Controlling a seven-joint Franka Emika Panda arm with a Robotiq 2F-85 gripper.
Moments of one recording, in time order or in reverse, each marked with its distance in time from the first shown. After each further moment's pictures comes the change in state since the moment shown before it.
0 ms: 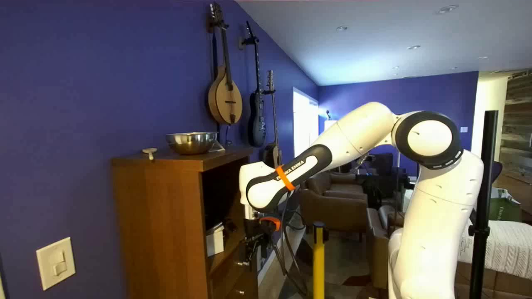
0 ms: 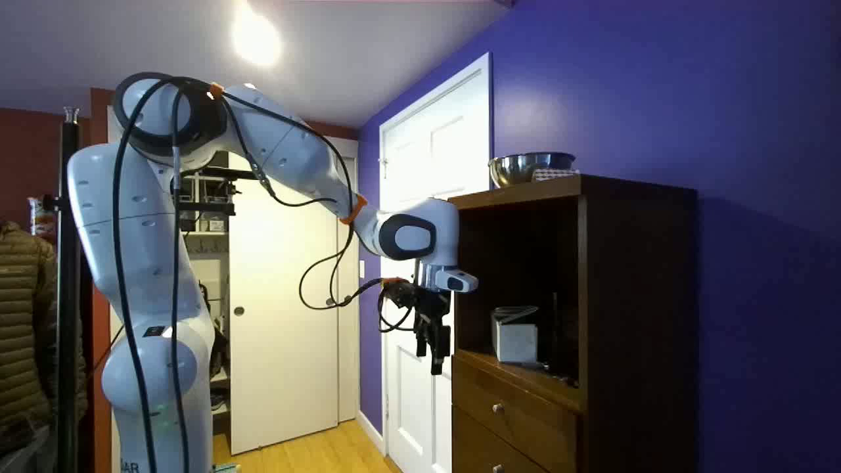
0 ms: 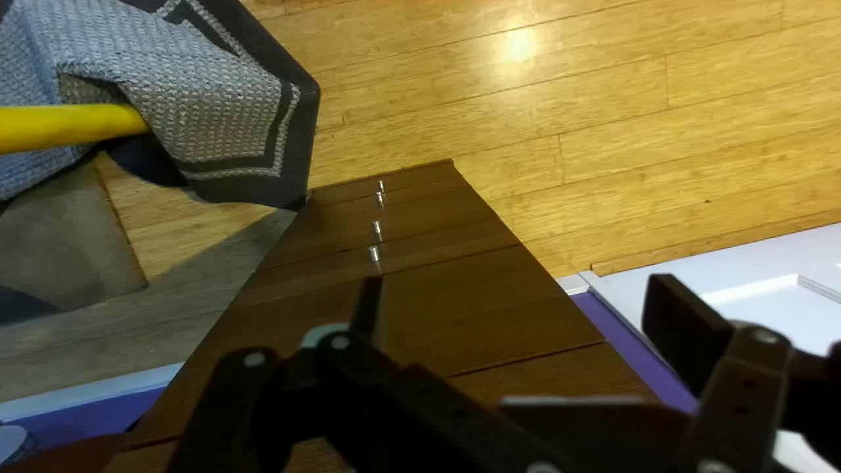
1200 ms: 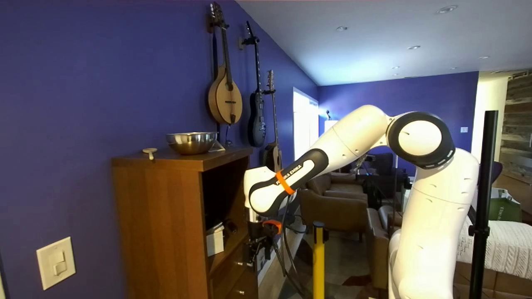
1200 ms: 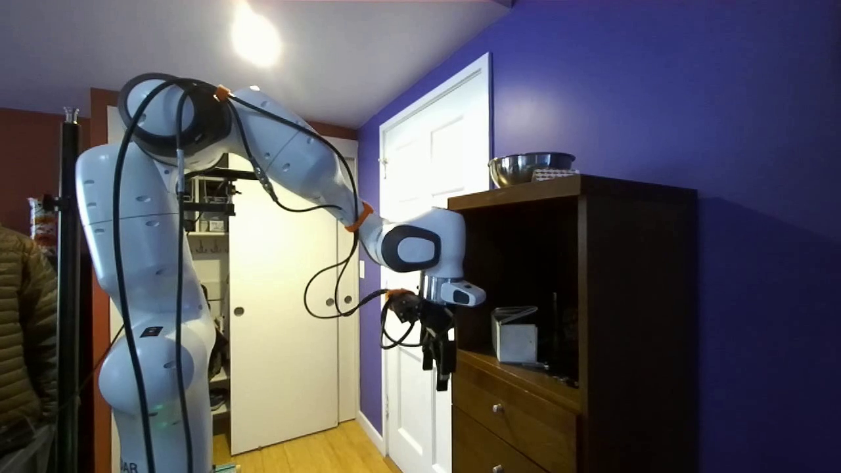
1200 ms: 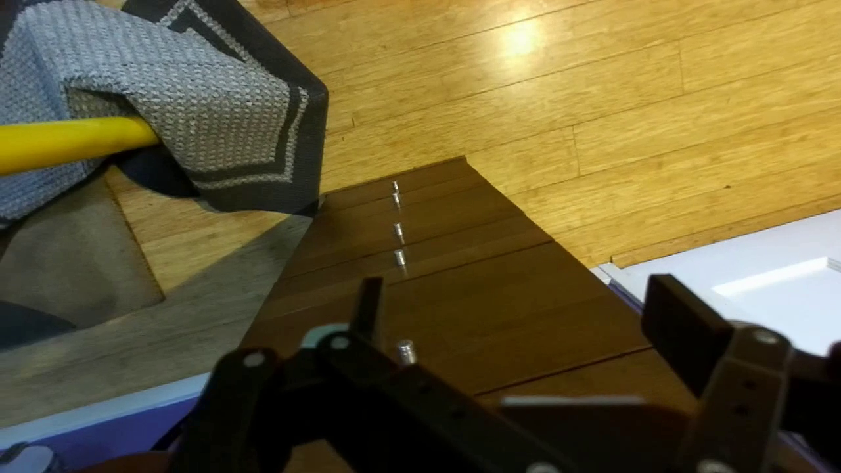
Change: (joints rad) arm -0.030 0.033 -0.028 -0.029 -0.004 0.060 -0.010
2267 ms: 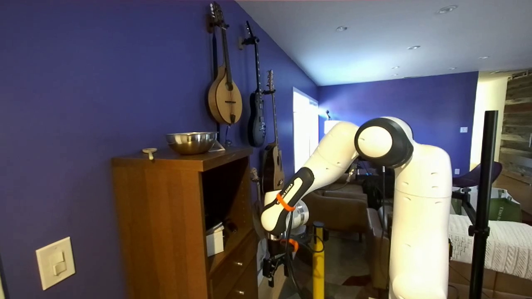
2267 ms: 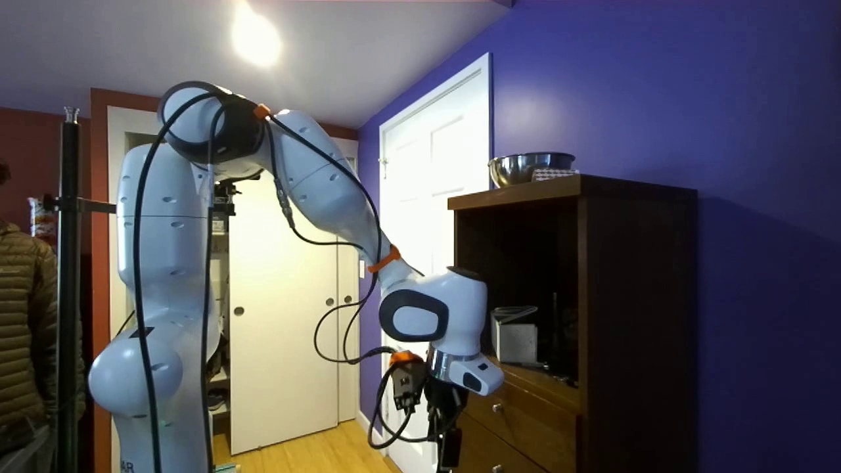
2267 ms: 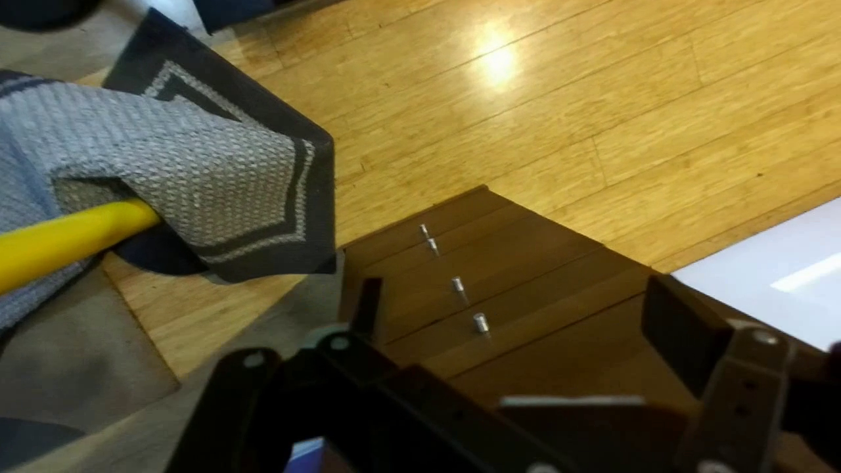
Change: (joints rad) arm -0.101 0.181 -0.101 -0.114 0.119 0.218 -0.179
